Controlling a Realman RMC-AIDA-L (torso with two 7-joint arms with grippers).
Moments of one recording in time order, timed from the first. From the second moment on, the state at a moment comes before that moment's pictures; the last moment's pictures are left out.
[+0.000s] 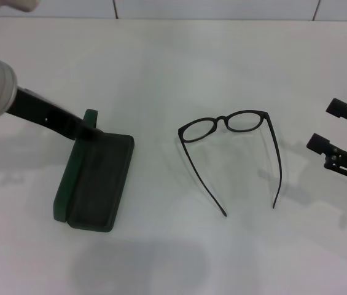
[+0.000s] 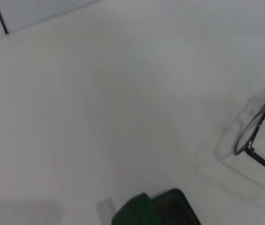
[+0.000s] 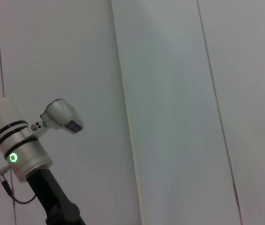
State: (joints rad) left arm -0.40 -2.09 1.28 1.76 2.60 1.70 -2.73; right arm 0.39 2.01 -0.84 -0.30 -1.44 -1.71 0.85
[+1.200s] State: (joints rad) left arm -0.44 -2.09 1.42 1.61 2.78 1.64 -2.79; right arm 0.39 2.01 -0.84 -0.31 -1.46 -1.71 0.85
